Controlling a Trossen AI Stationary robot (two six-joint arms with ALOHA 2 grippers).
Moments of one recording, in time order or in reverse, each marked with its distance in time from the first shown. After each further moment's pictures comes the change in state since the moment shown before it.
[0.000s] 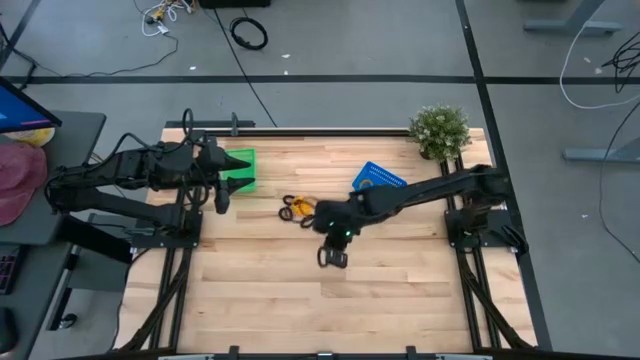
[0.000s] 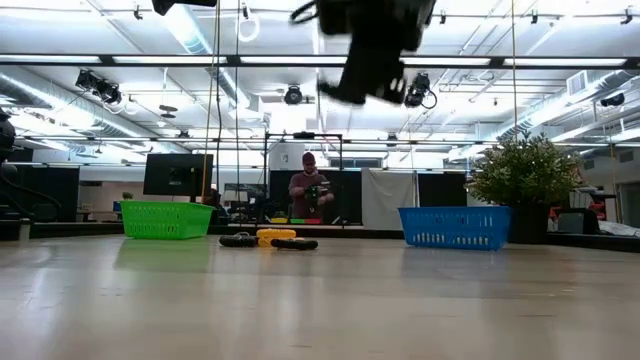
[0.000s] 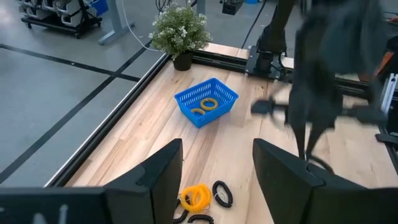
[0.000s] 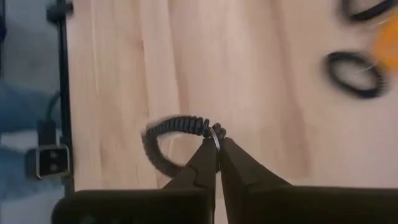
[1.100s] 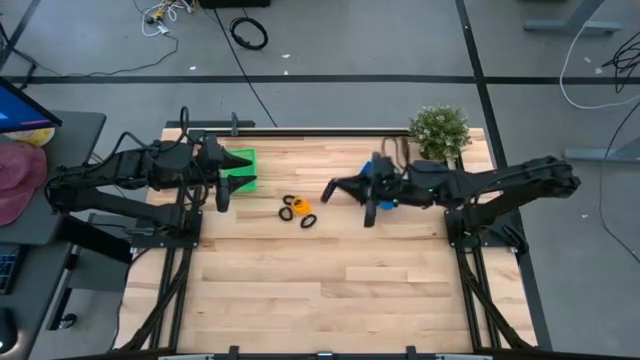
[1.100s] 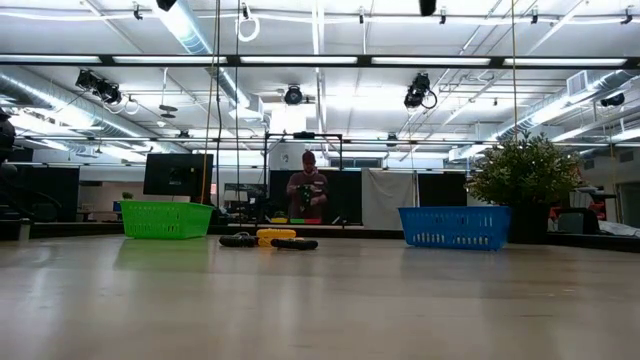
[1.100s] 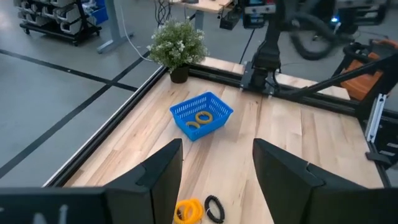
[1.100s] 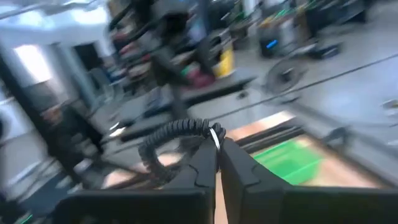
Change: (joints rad) left arm 0.000 0.000 0.000 0.063 0.001 -0.026; right arm -0.004 -0.580 -0.470 0.891 0.497 -0.103
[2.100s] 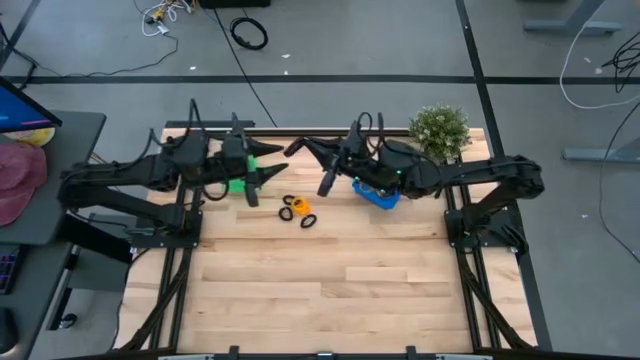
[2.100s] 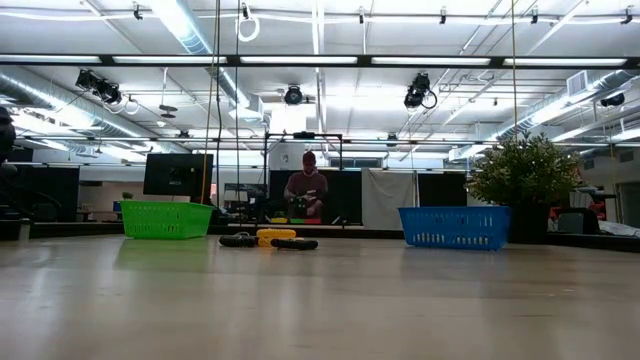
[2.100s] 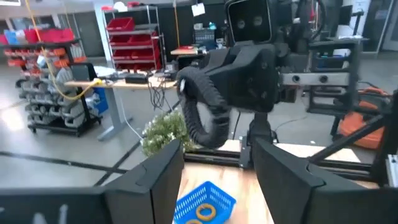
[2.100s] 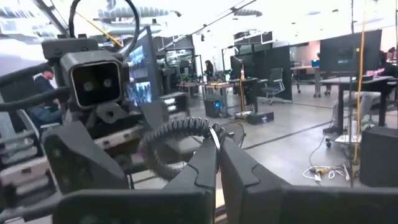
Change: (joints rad) left arm 0.001 0.197 0.001 0.540 0.014 0.243; right arm -0.080 0.325 0.354 0.185 0.139 -0.244
